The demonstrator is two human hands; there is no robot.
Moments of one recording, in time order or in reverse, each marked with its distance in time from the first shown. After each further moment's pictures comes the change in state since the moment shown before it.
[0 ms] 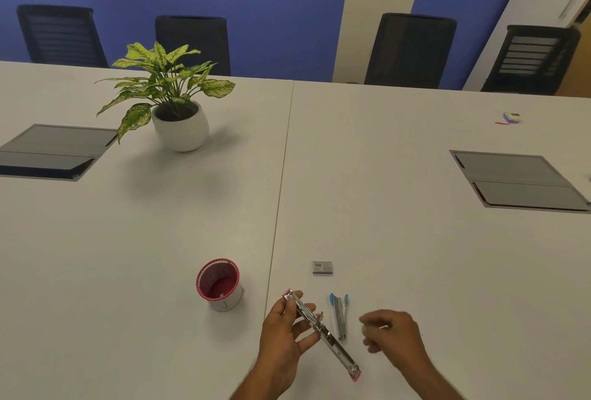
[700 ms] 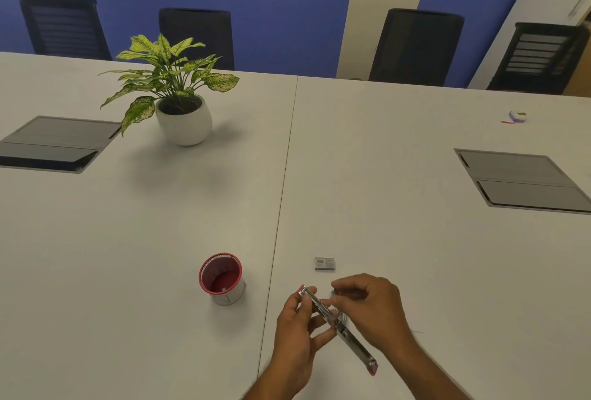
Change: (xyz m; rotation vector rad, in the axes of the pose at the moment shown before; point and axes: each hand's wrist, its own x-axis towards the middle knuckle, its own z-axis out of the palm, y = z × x) left_hand -0.014 -0.004 0.019 -0.007 -0.033 0.019; right_hand -0.035 -0.091 0.029 -0.190 0.001 -0.276
